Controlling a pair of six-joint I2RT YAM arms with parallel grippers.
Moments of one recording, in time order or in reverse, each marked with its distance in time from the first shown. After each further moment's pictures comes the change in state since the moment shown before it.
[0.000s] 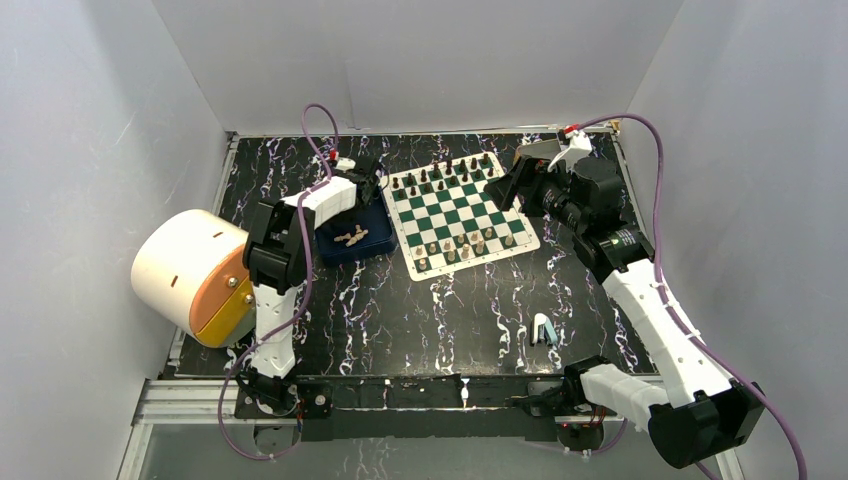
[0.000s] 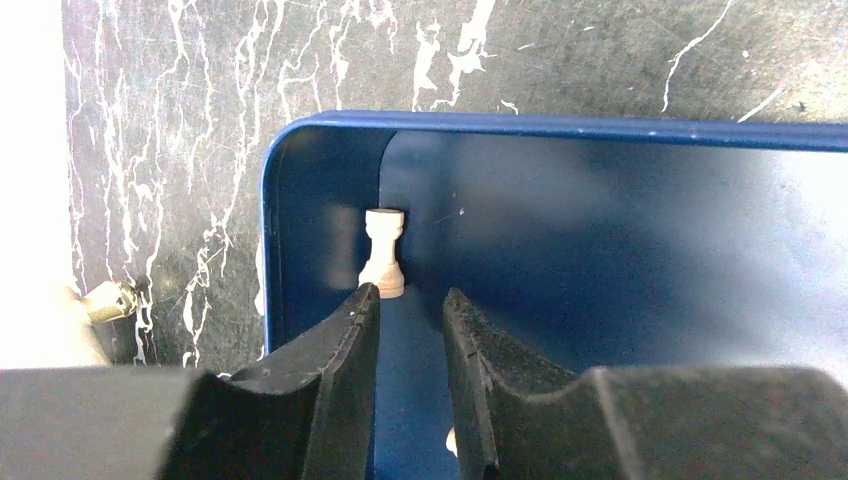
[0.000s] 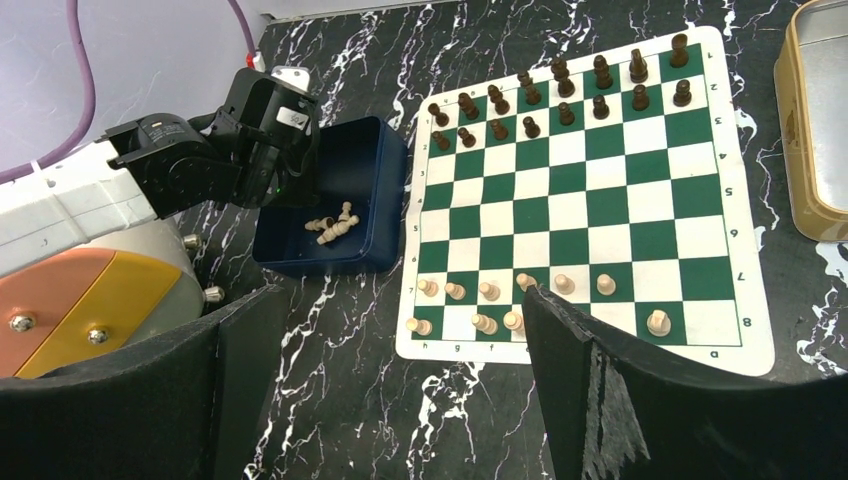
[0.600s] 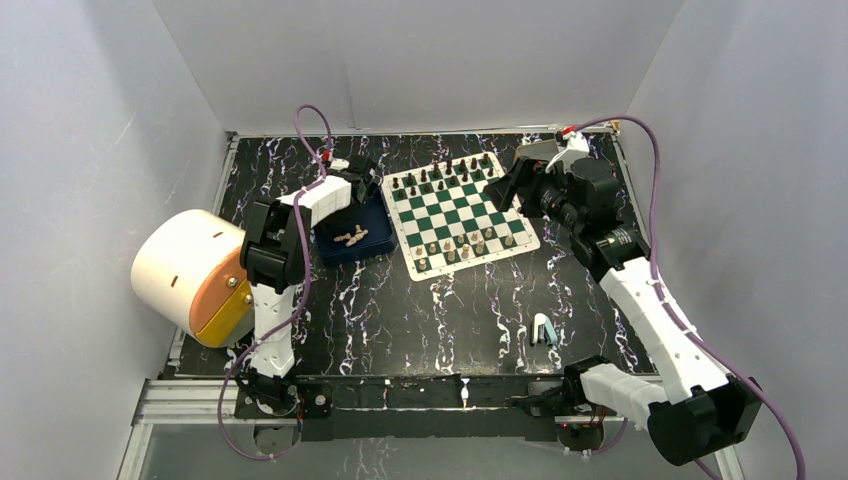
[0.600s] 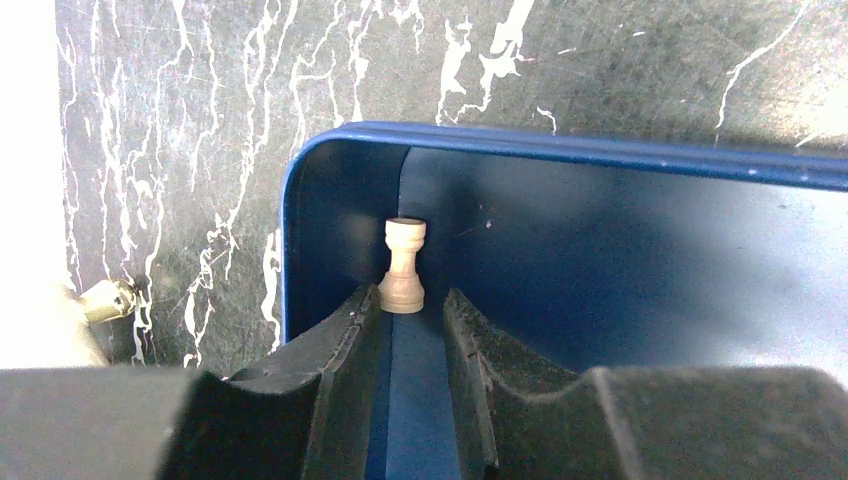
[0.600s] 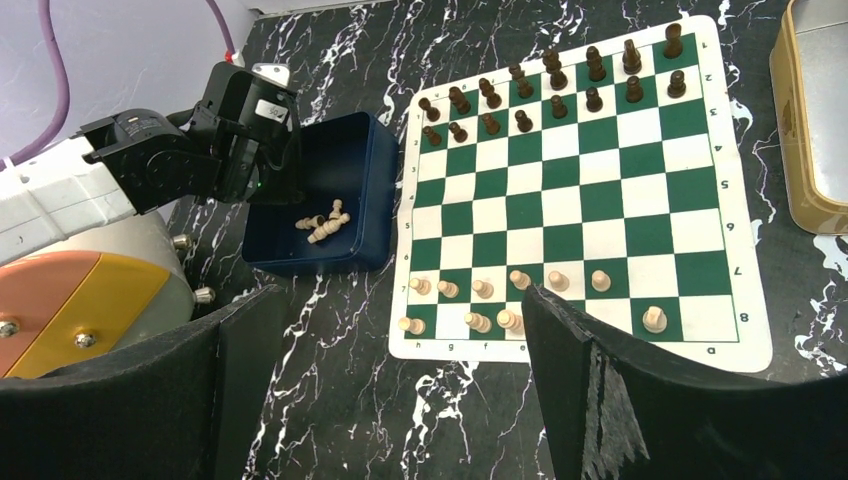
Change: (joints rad) left arm 0.027 0.000 -0.004 -0.004 0.014 -0.005; right arm 0.000 0.012 -0.018 0.016 0.011 0.000
